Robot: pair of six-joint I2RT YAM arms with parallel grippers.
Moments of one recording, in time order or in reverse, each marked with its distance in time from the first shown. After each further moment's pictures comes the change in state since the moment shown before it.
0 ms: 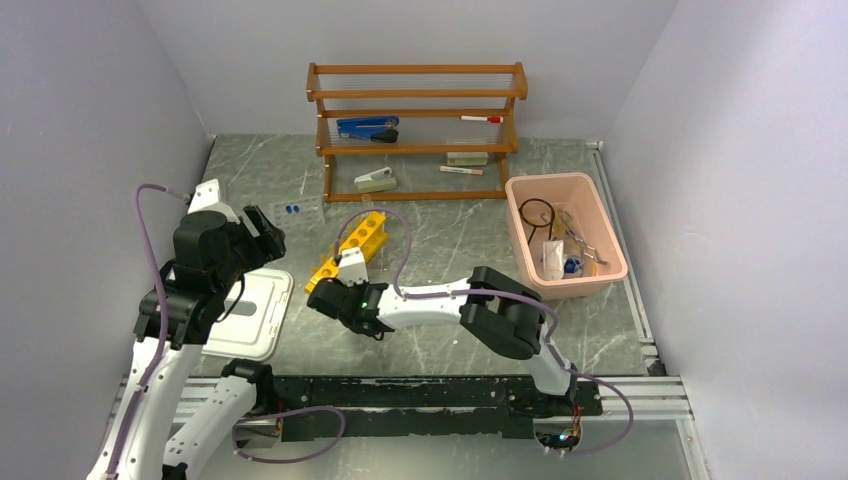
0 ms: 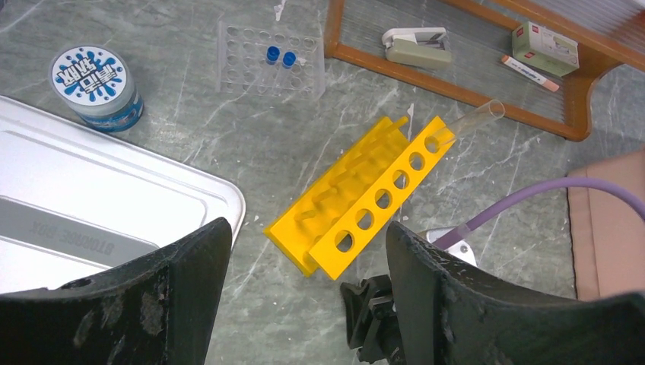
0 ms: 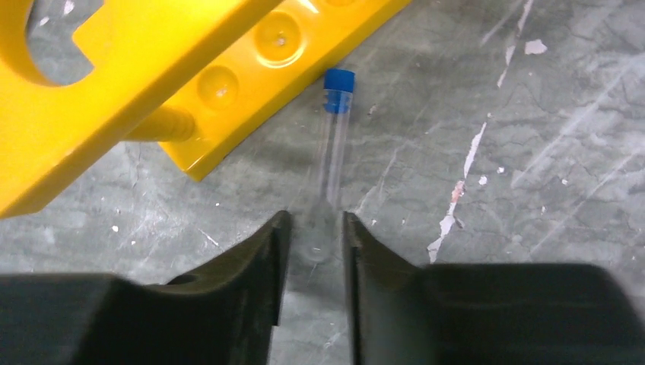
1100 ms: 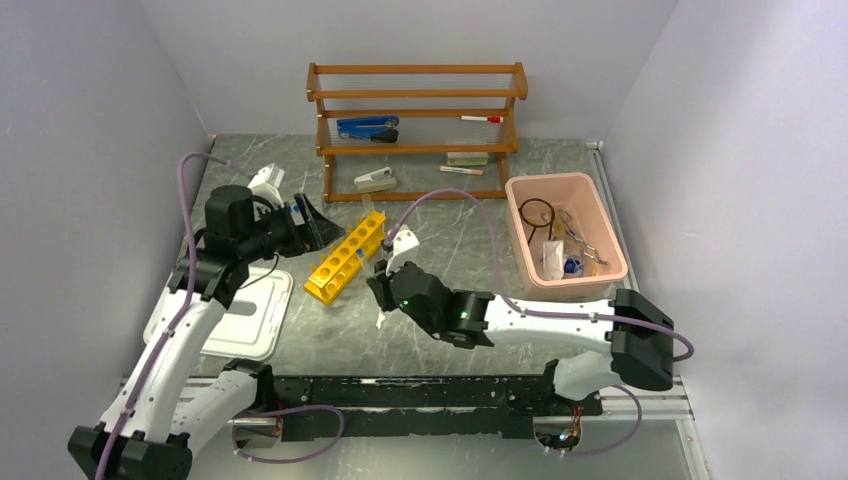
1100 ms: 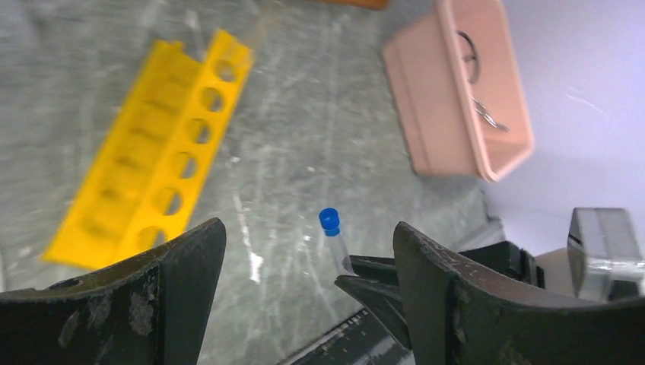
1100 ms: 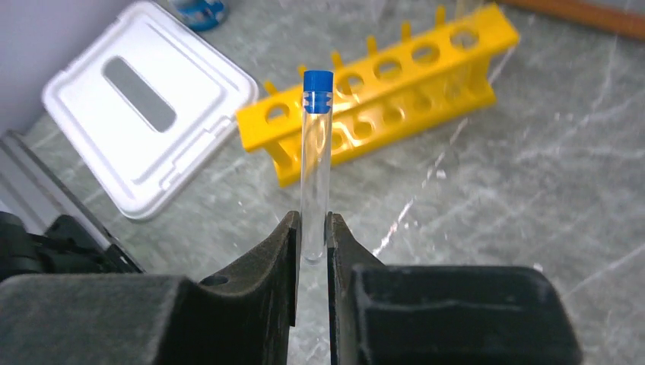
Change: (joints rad) left arm -0.013 0.178 -0.052 0.228 0.533 -0.072; right arm -0.018 -0.672 -0.536 0.465 -0.051 -0.352
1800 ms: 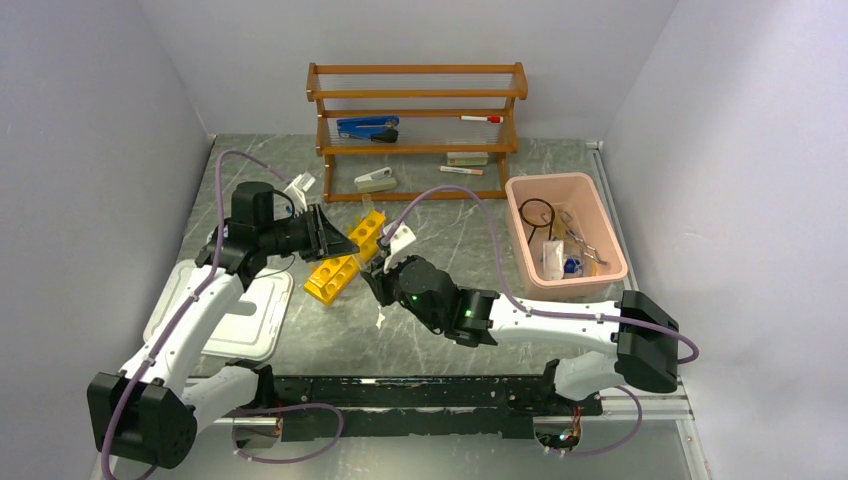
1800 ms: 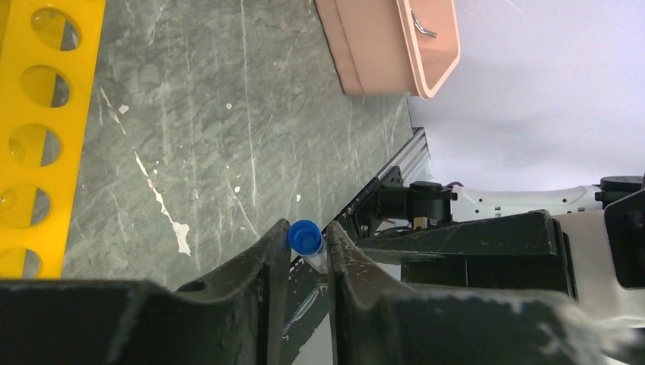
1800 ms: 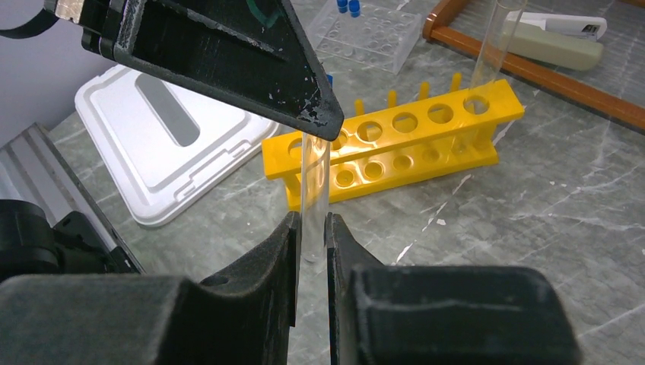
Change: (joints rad) left arm 0.000 0.183 -0.085 0.166 0.422 -0.051; right arm -0.016 -0.050 -0.003 0.139 -0.080 -0.192
